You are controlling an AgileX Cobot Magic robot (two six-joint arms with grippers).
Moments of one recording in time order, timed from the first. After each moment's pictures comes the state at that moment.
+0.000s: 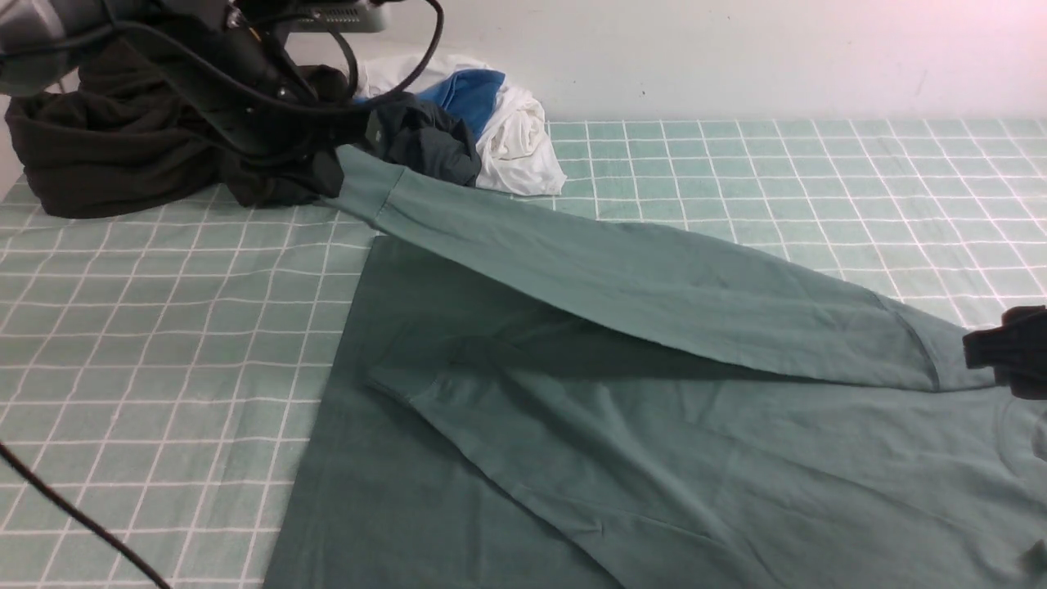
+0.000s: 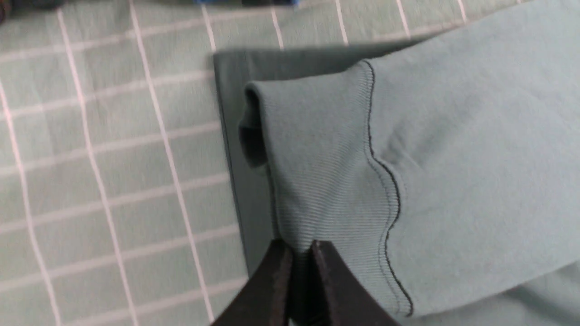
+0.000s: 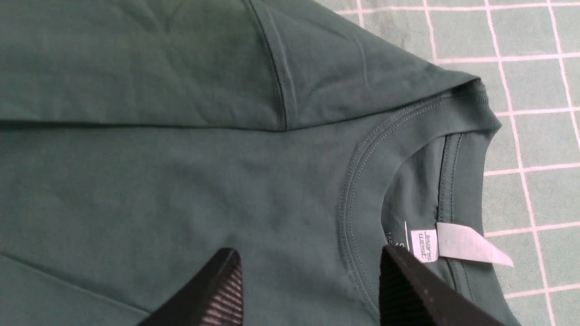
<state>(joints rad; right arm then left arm) 0.09 1.33 -0.88 -0.35 0.78 0.44 -0.14 1.84 -1.71 -0.21 1.05 0.12</state>
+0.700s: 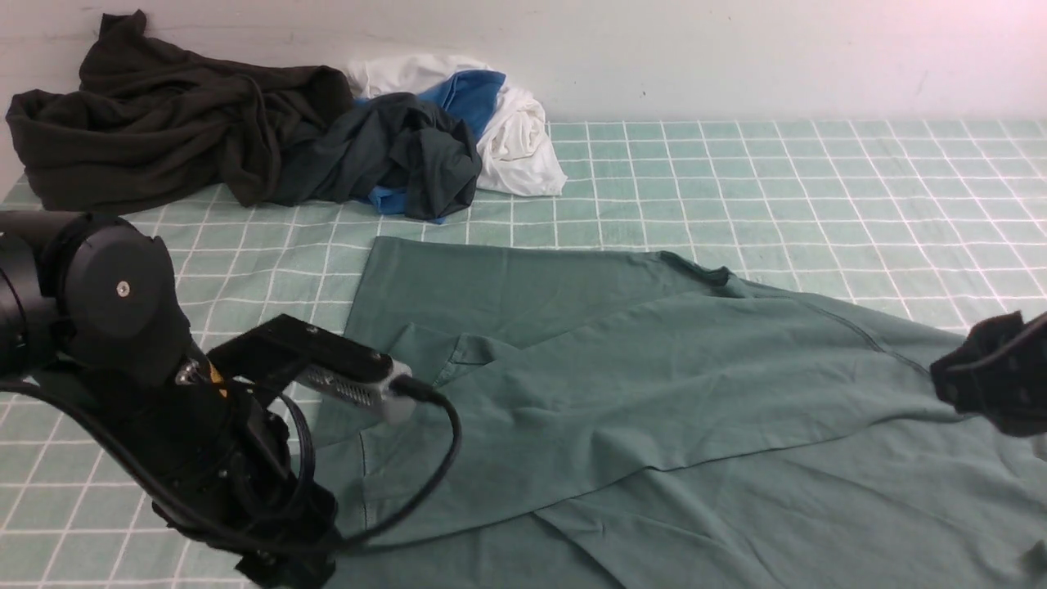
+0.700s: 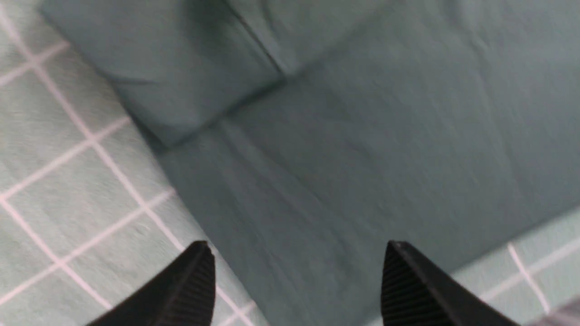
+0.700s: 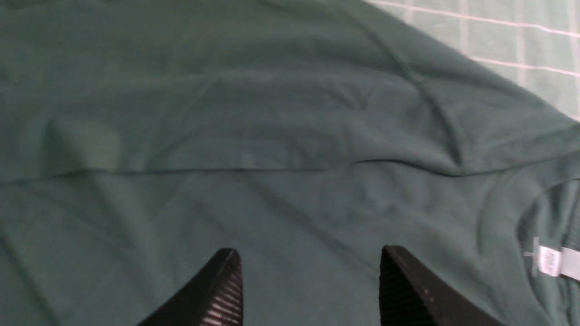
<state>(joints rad) 0.34 1.04 -0.92 -0.05 0.99 0.12 -0.38 1.40 -0.90 -0.20 1.08 0.33</state>
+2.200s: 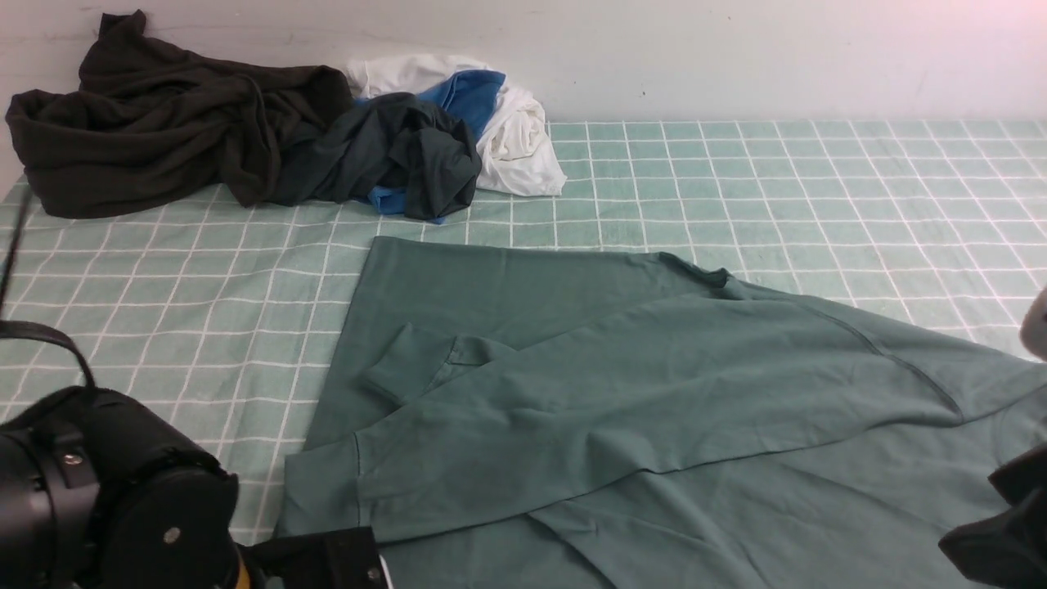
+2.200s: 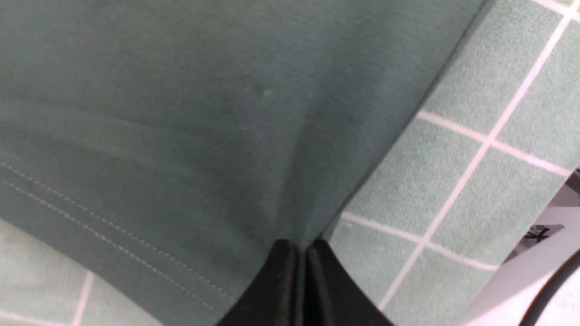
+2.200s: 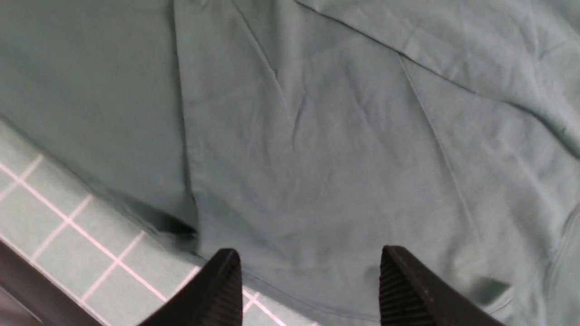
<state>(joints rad) 0.52 0.94 -0.92 0.03 1.25 -0.22 -0.60 1.32 -0.65 -0.05 1.01 0.55</state>
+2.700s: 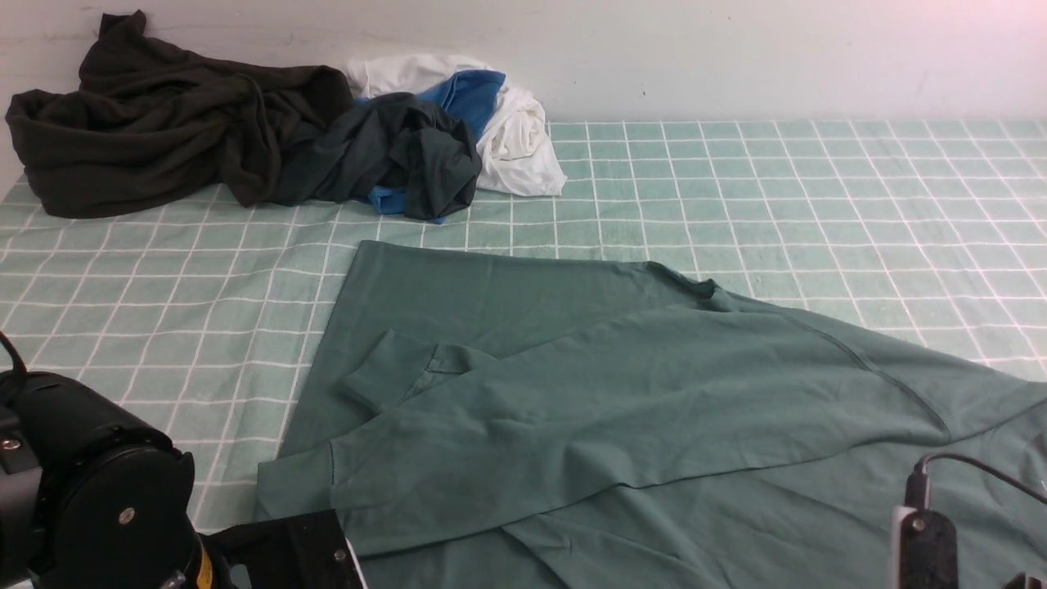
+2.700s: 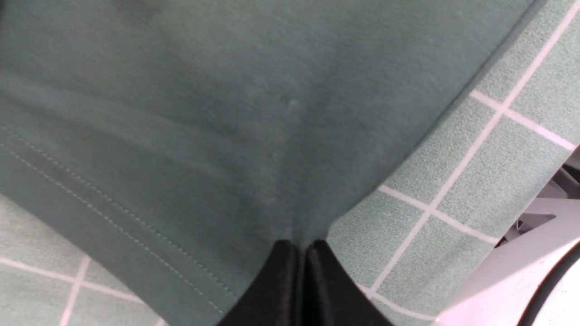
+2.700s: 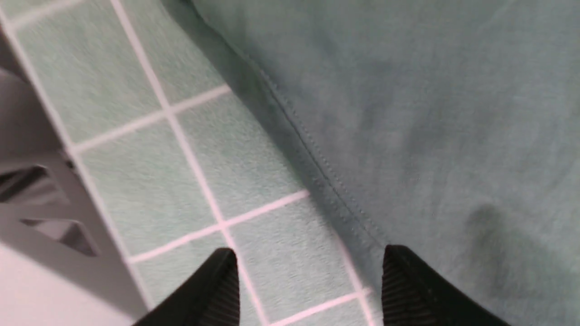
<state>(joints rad) 0.52 1.08 -0.44 0.07 0.97 -0.68 -0.56 1.29 -0.65 -0.06 1.03 0.55</state>
